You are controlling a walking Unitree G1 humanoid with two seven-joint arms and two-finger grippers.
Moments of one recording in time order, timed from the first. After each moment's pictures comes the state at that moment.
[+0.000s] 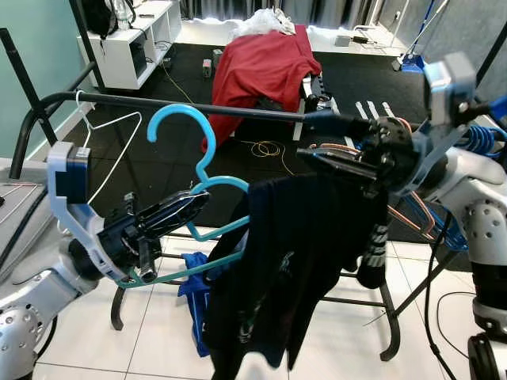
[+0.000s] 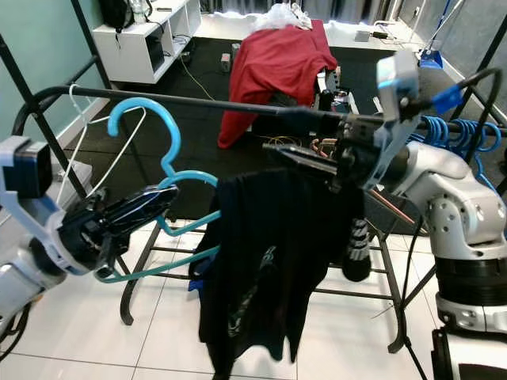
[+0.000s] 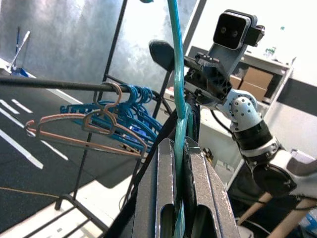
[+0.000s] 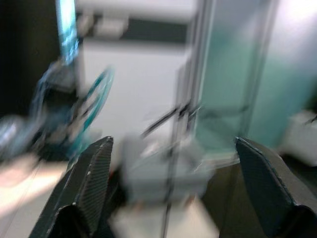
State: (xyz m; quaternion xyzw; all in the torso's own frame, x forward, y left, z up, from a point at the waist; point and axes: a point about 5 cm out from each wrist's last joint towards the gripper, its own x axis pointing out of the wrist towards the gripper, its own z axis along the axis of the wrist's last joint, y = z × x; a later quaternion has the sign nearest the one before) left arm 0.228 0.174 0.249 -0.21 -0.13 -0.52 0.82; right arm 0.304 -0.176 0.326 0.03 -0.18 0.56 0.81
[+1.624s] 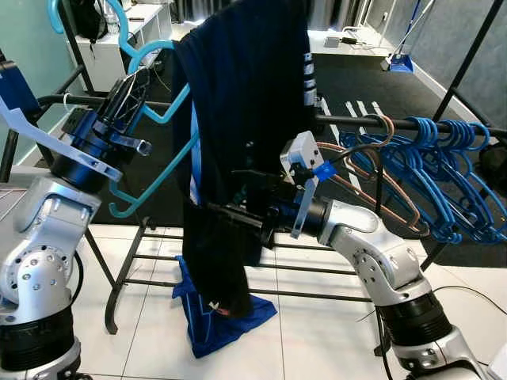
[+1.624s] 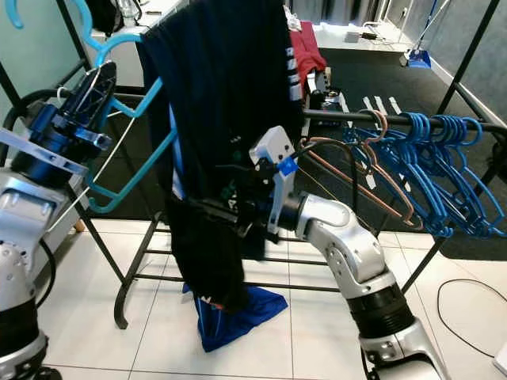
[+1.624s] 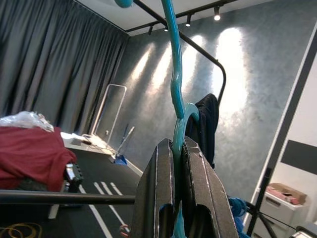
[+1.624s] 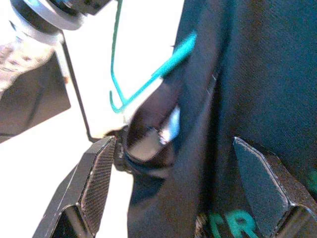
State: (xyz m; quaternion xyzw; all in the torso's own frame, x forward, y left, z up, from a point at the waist) left arm 0.269 0.191 0.310 -0.23 -0.30 -0.28 0.88; right arm 0.301 -0.074 0.229 0.01 -0.05 0.56 0.83
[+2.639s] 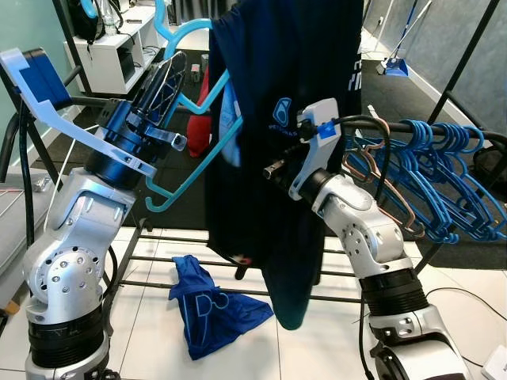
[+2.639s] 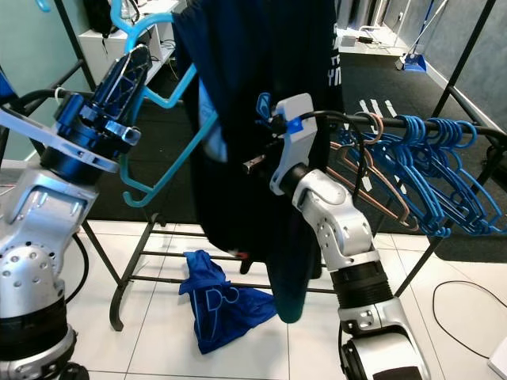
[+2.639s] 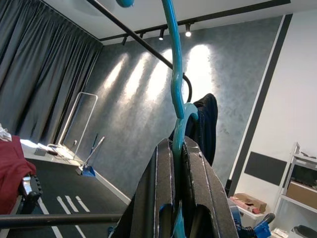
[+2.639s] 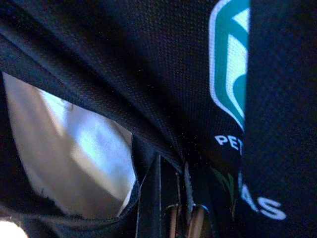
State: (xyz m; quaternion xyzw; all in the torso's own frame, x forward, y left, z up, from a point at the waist) left arm 0.260 0.156 0.324 -0.27 -0.32 -0.33 0.85; right arm 0.348 -0.089 0.247 0.05 -0.10 0.35 0.93
